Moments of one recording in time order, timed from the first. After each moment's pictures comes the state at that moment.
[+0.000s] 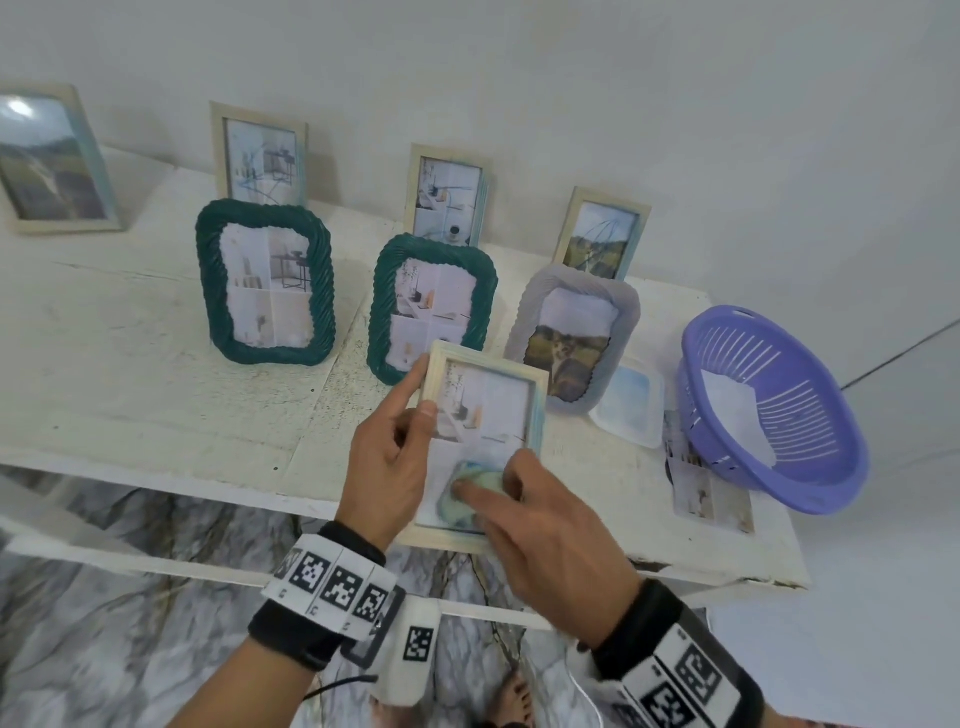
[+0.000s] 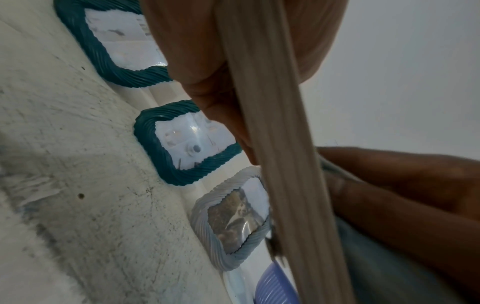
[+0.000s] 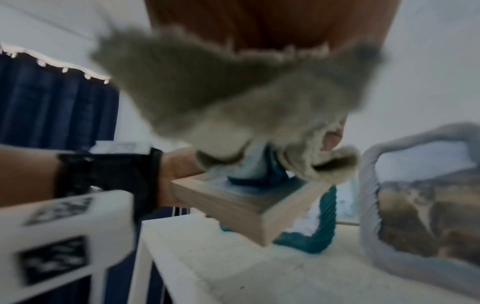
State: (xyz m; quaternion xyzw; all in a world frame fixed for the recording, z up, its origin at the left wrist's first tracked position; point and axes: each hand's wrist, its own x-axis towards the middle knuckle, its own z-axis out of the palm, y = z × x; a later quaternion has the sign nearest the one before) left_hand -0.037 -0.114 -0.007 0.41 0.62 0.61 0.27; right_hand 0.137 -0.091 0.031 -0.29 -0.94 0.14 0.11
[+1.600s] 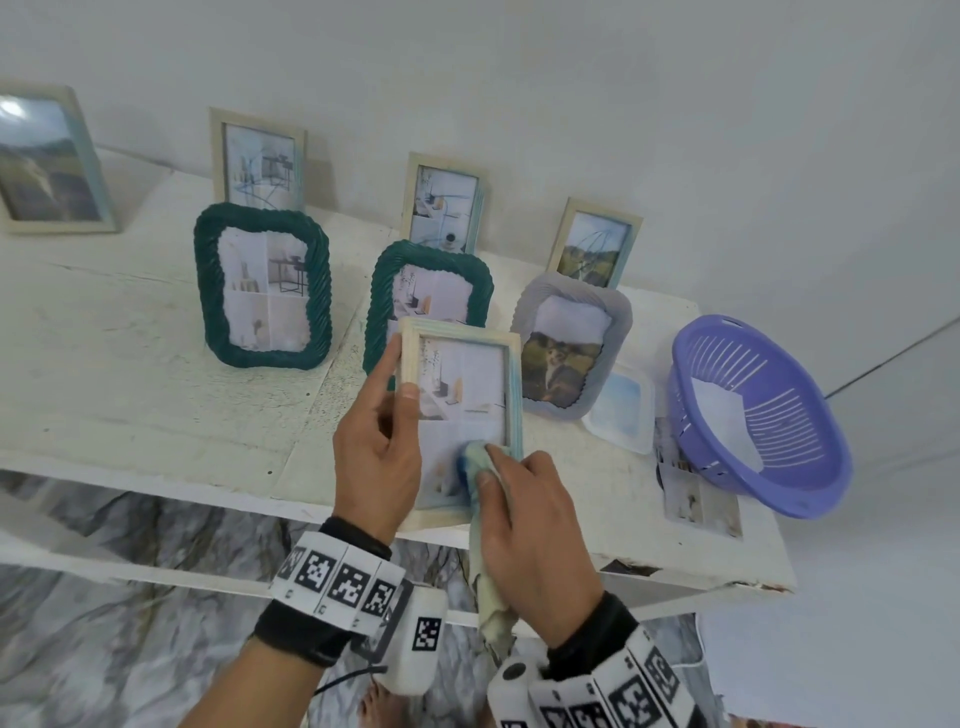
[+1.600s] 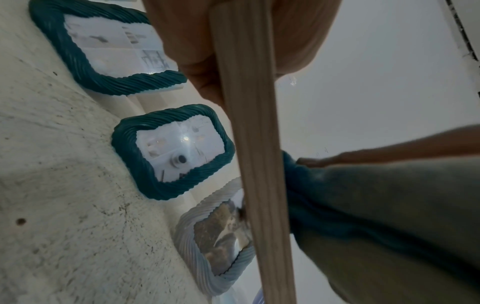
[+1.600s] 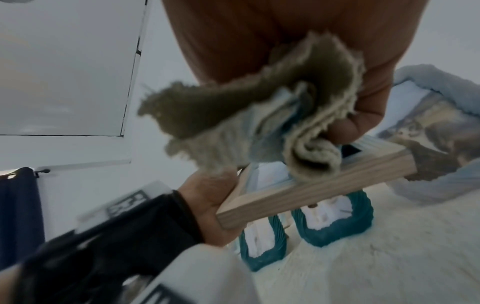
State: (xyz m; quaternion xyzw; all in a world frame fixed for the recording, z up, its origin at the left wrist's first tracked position) left_hand -0.034 -0.110 0.006 0.36 0.64 0.66 0.18; right_hand 0.112 -0.100 0.023 -0.44 -0.83 0.25 0.22
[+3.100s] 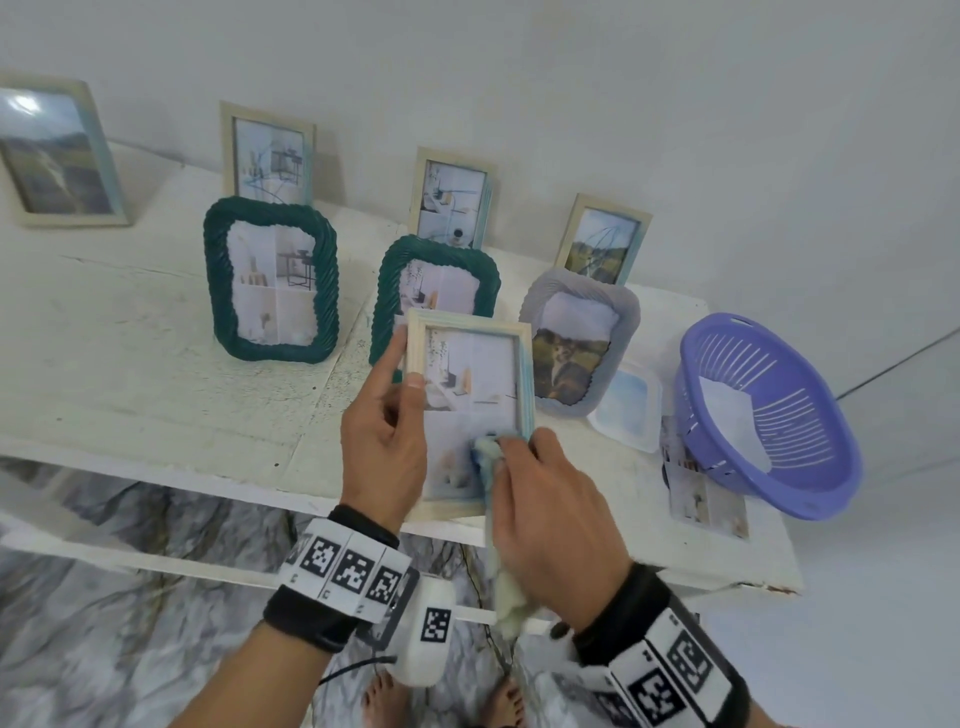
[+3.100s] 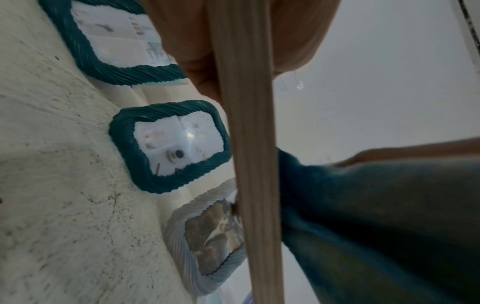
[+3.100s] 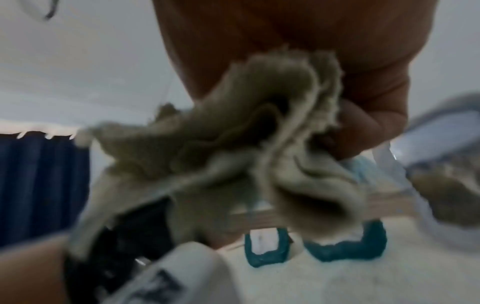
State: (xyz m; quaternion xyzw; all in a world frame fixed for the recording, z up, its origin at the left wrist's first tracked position) left_hand -0.032 -0.107 0.010 0.33 0.61 0.69 0.20; right_hand 0.116 -0.094 0.056 -0.42 -0.90 0.11 0.07
